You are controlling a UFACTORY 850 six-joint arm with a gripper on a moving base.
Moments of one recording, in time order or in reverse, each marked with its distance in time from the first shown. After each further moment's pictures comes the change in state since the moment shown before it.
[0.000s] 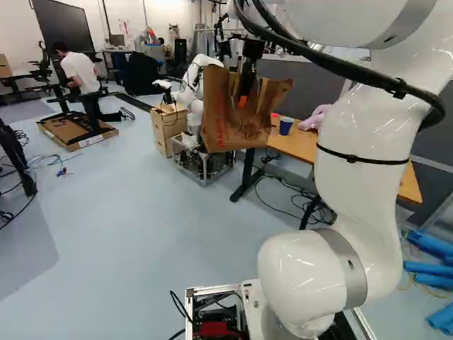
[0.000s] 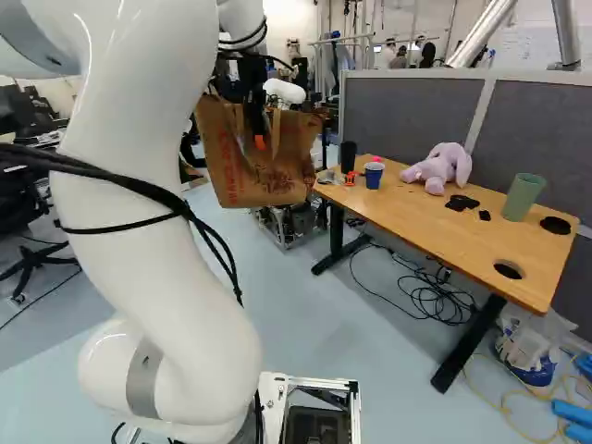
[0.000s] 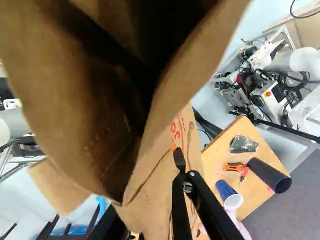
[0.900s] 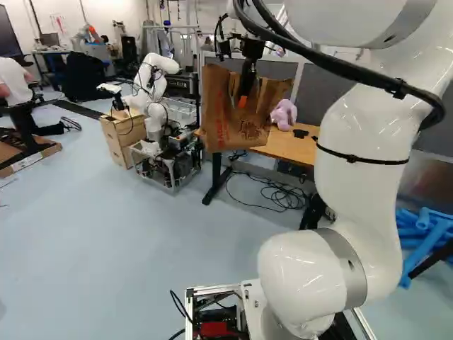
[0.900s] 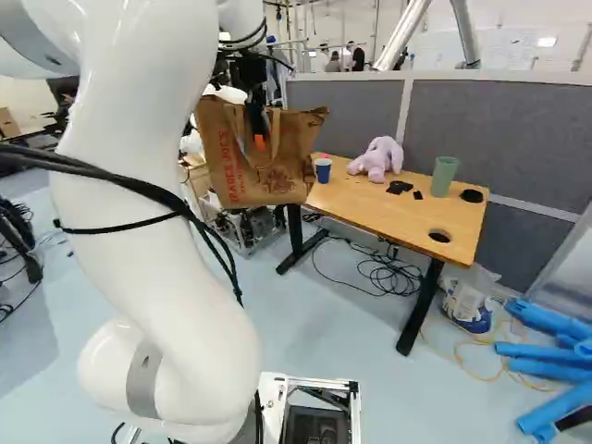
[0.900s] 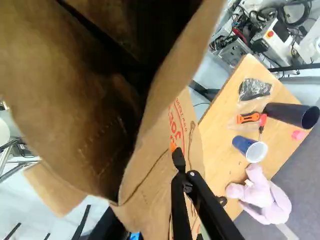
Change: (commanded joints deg) arm 0.0 0.0 0.0 0.0 0.0 0.0
